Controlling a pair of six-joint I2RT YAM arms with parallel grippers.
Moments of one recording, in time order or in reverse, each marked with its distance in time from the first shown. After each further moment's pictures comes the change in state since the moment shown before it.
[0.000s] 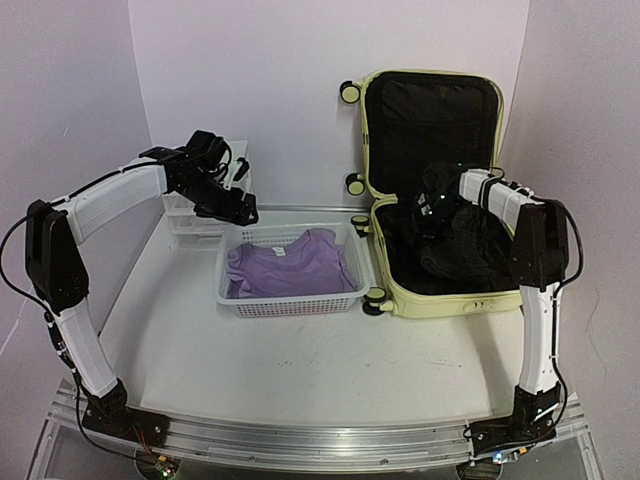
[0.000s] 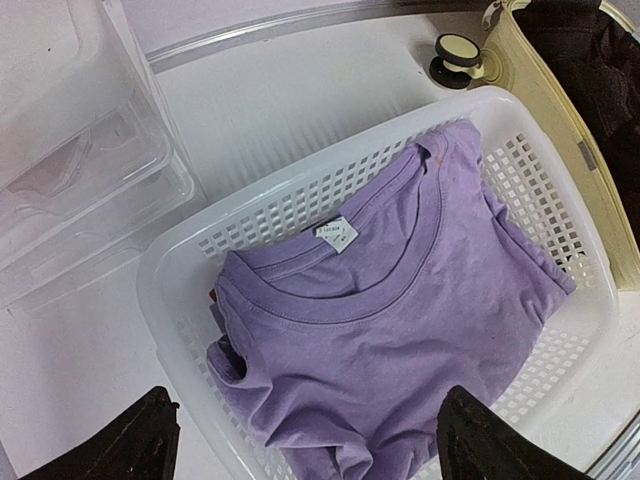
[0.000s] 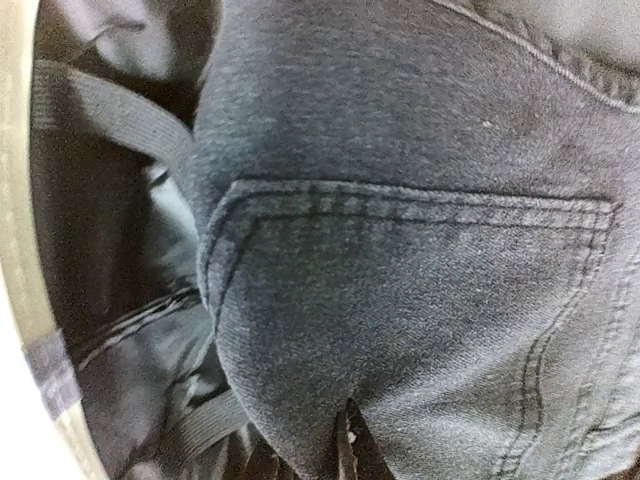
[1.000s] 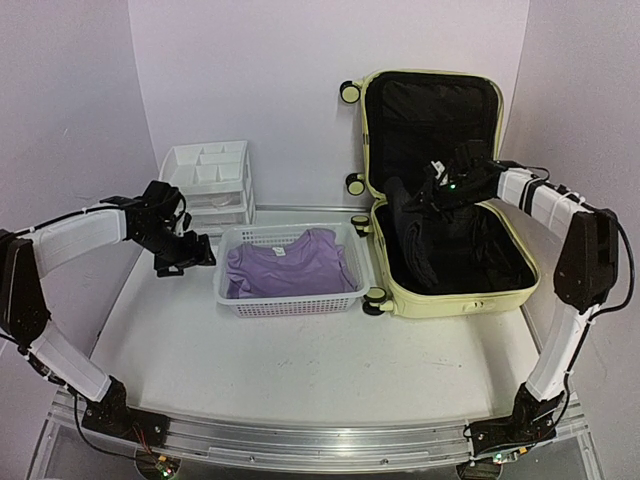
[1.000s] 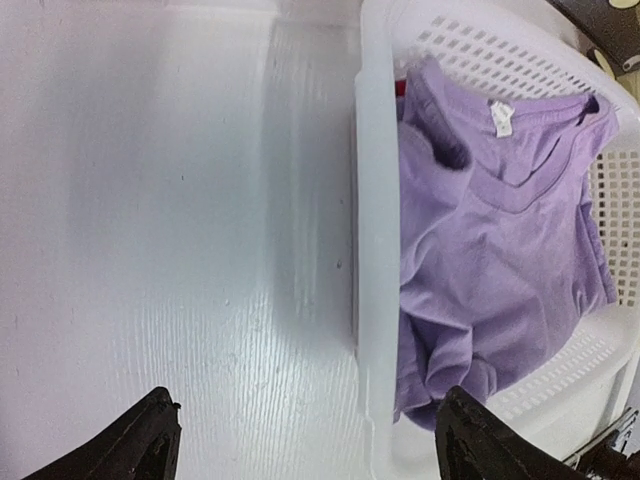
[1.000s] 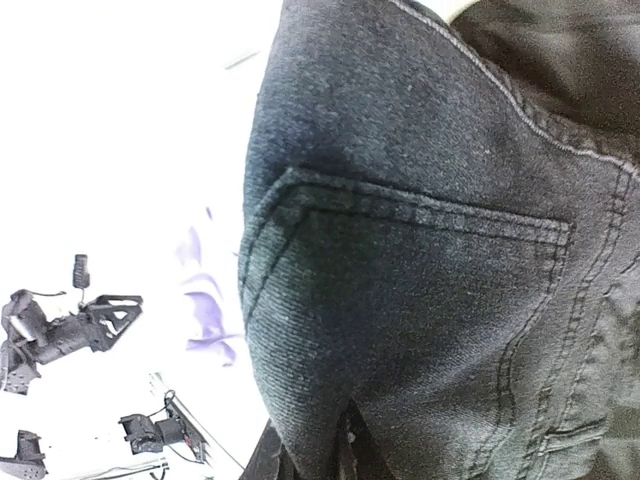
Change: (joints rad) left arm 0.157 -0.279 -0.526 0.086 0.055 -0.364; right arm -0.079 -0.377 -0.364 0.426 -0.564 0.263
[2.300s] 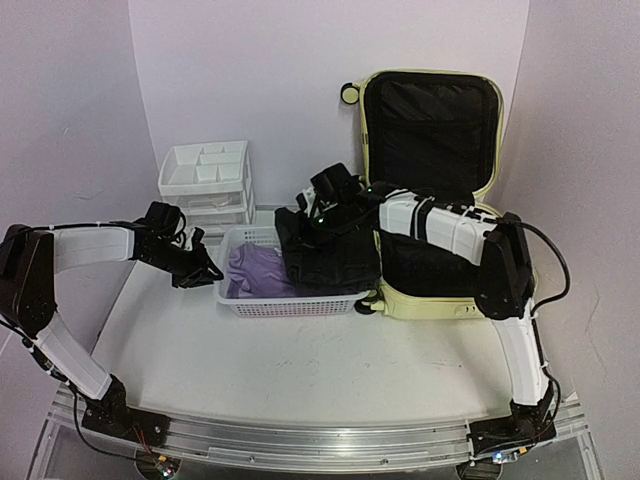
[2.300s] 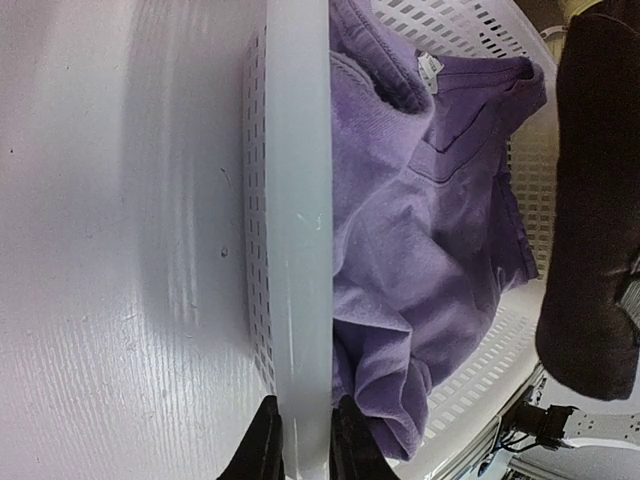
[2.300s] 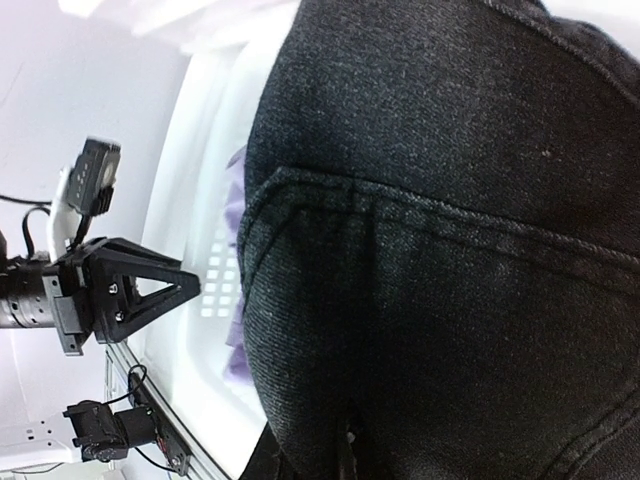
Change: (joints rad) left arm 0.049 0.041 -0.211 0.316 0.360 -0.074; right arm 0.594 0.382 0.388 0.083 0.330 0.188
